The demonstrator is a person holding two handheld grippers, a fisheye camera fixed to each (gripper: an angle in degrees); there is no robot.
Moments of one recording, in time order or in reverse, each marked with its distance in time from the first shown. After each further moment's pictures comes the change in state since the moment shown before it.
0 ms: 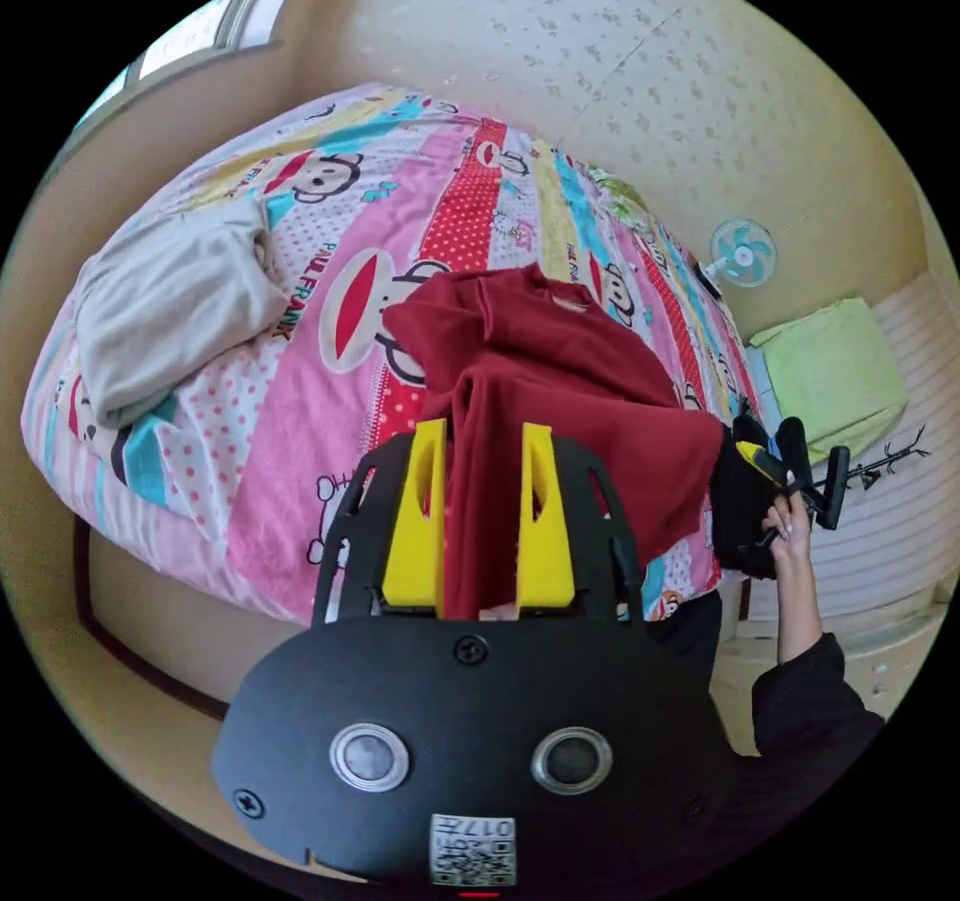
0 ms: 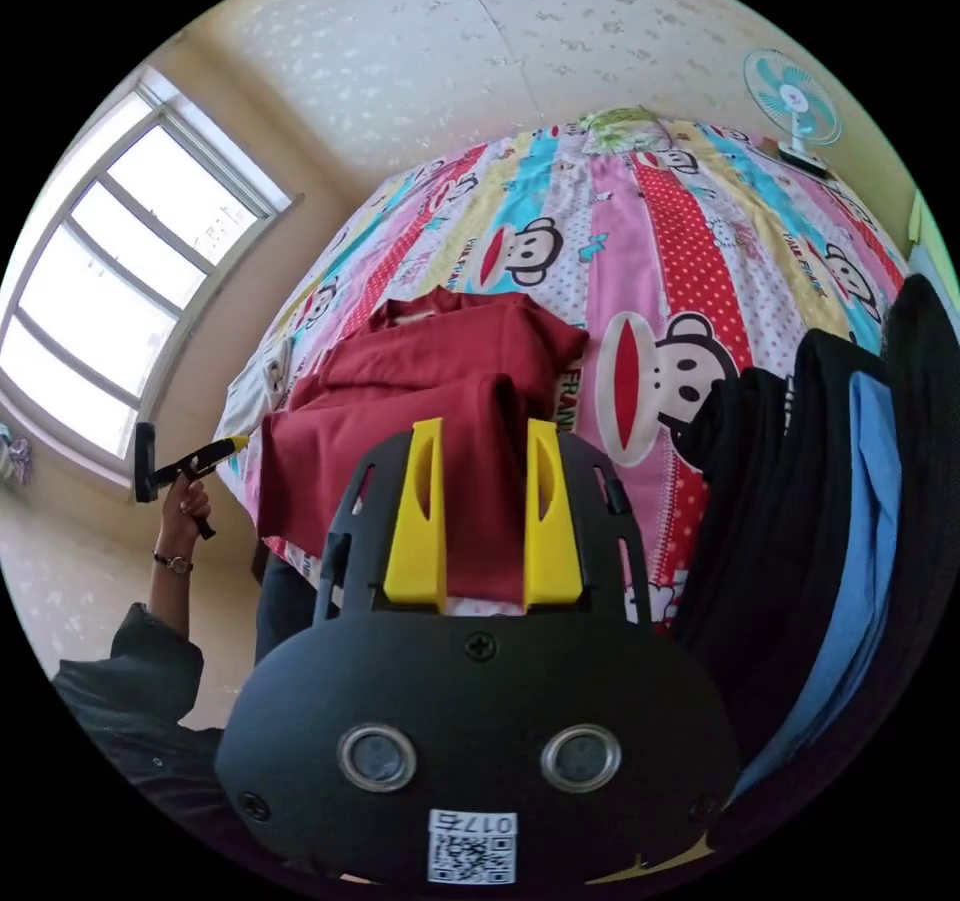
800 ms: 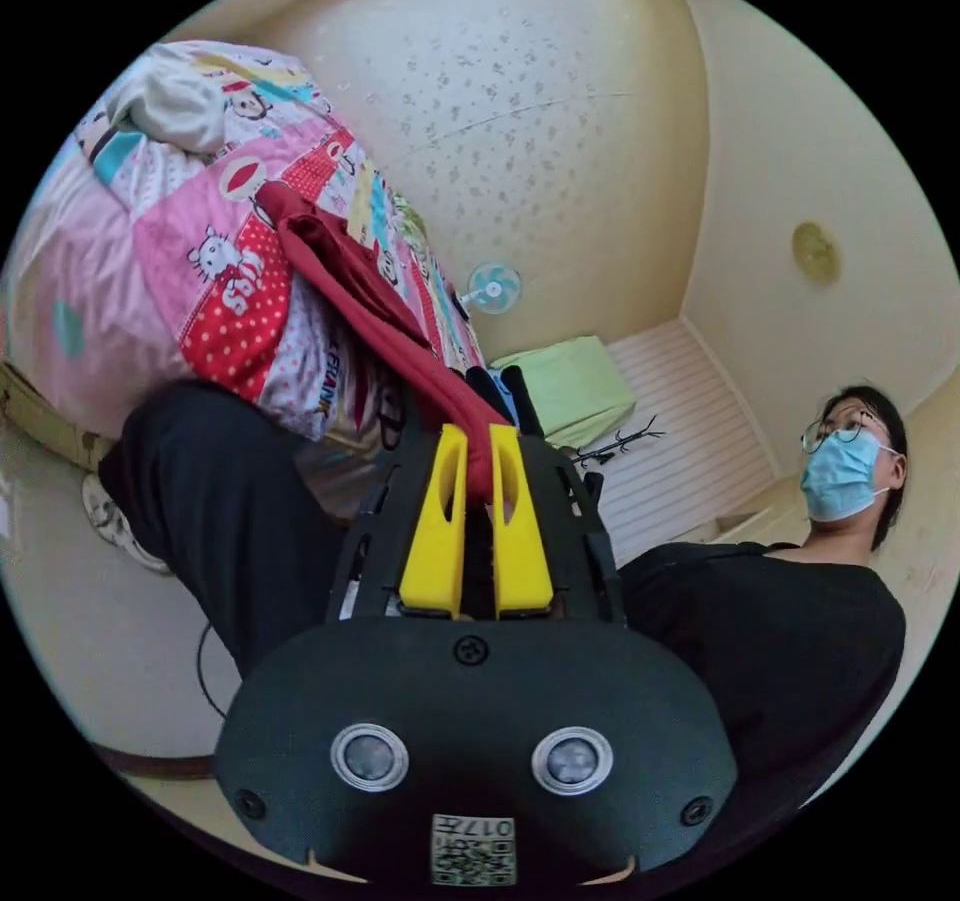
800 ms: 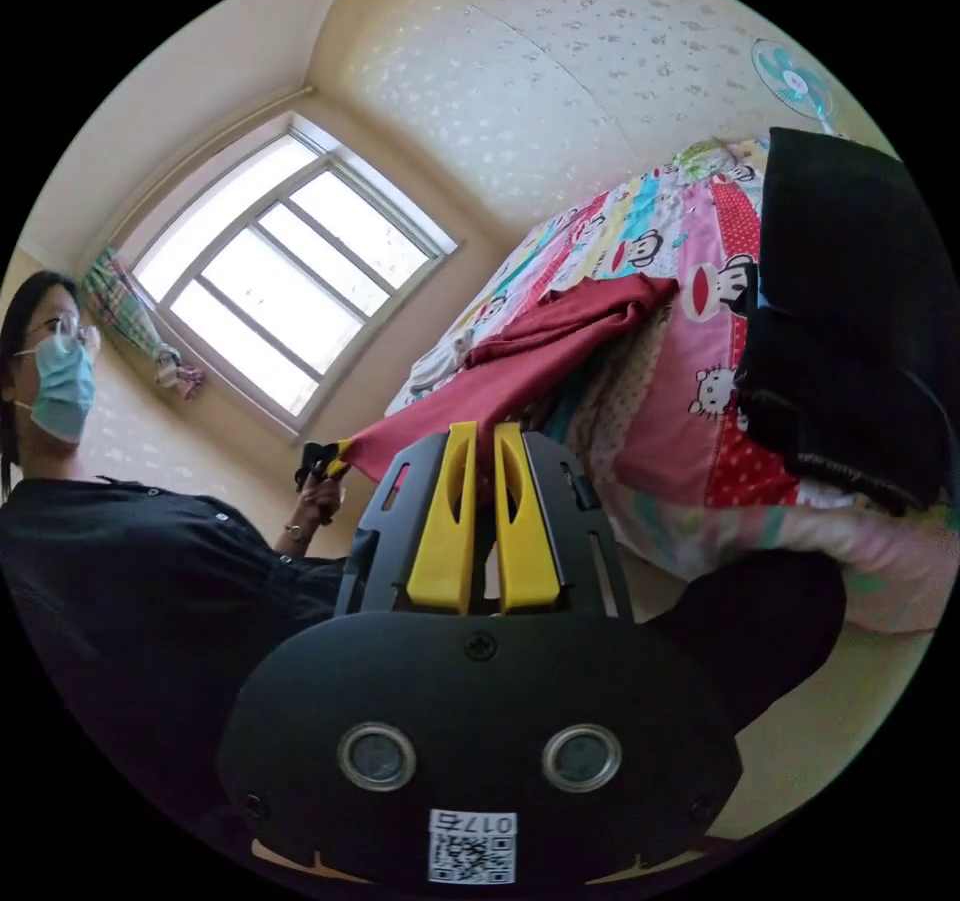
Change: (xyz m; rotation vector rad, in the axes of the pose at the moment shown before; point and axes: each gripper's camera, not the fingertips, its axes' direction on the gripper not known) left arm -0.124 0.238 -0.155 0.130 0.823 -0.008; right arm -0.038 0.322 -0.178 0.180 -0.481 -0.102
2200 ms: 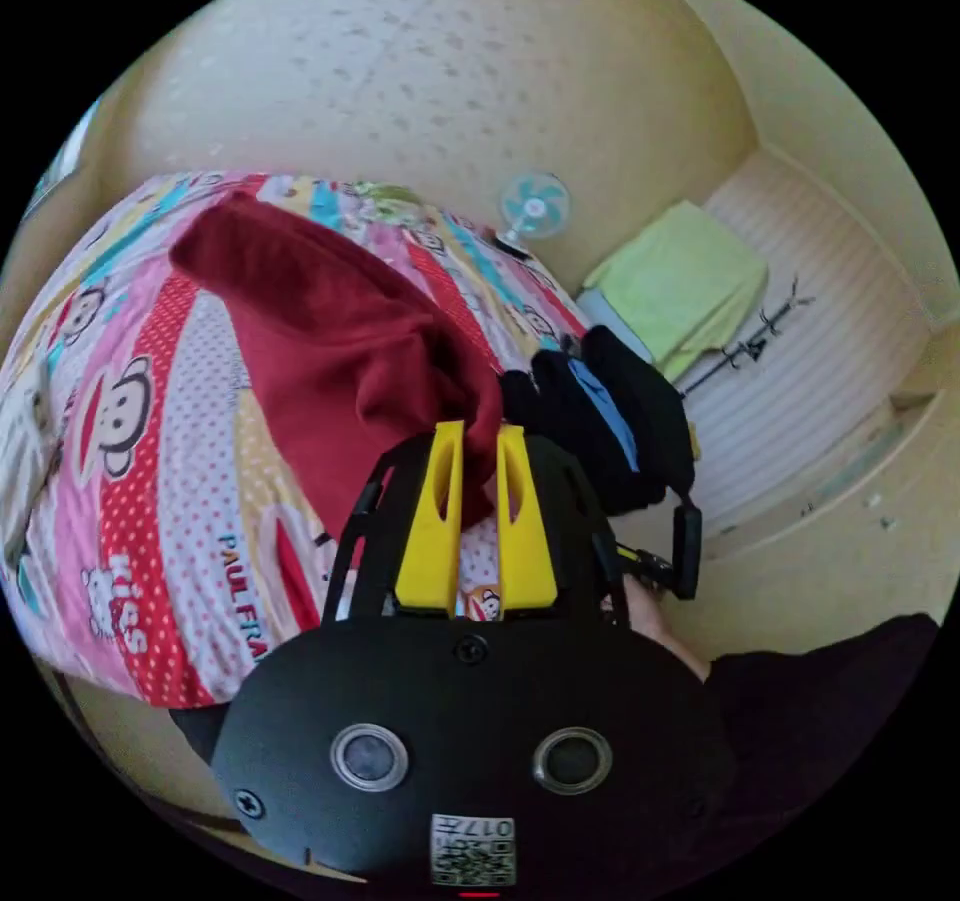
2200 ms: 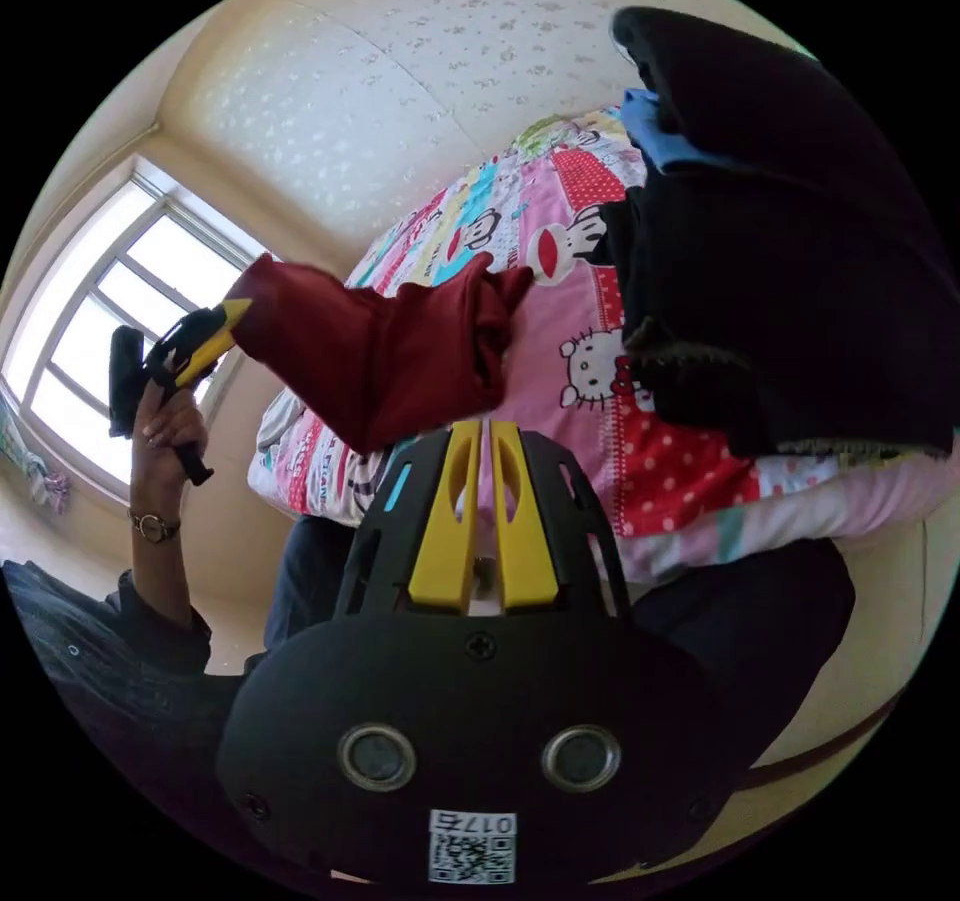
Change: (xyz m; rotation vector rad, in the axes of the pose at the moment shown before) left arm 0.096 -0.208 0.337 -0.252 -0.471 0.396; right arm 0.066 -0.112 0.148 0.049 0.351 0.265
